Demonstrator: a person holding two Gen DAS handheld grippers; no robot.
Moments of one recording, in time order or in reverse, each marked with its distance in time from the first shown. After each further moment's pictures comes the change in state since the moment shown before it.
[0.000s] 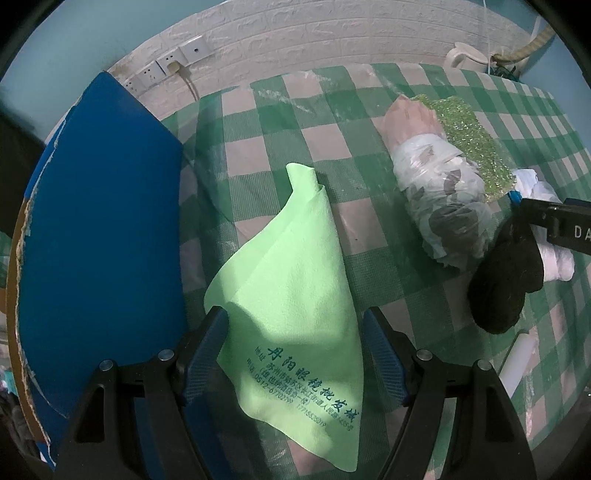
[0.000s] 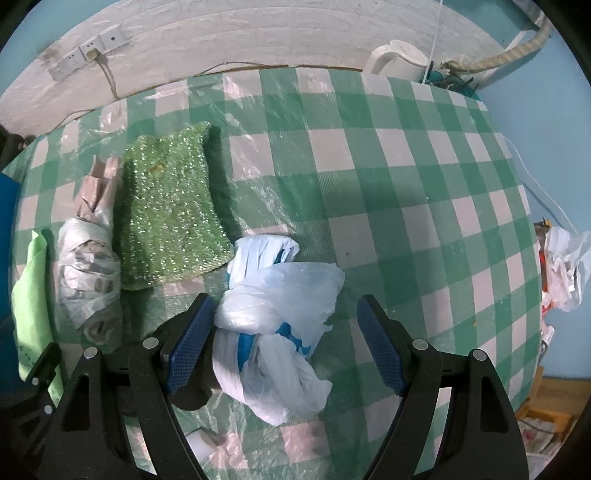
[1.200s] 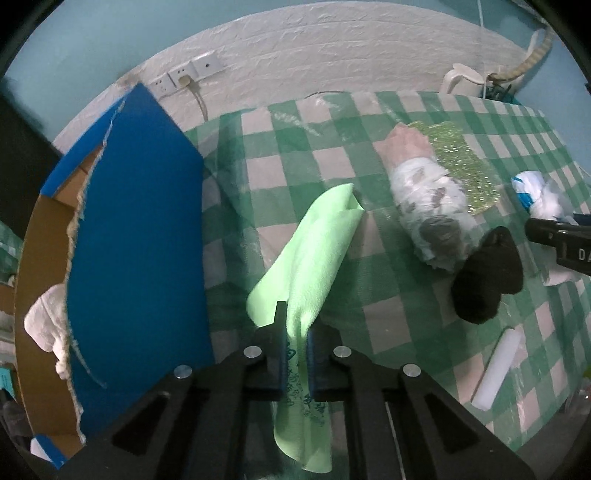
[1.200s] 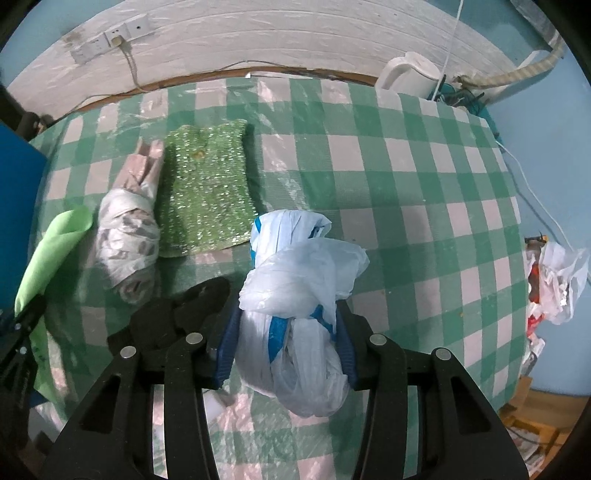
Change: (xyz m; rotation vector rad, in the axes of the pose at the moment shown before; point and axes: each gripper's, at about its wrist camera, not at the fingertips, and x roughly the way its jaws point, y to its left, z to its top) left arm -0.028 0.013 -0.020 -0.025 -0.080 -0.014; right arm -0.032 0.017 -0.016 -0.080 0.002 0.017
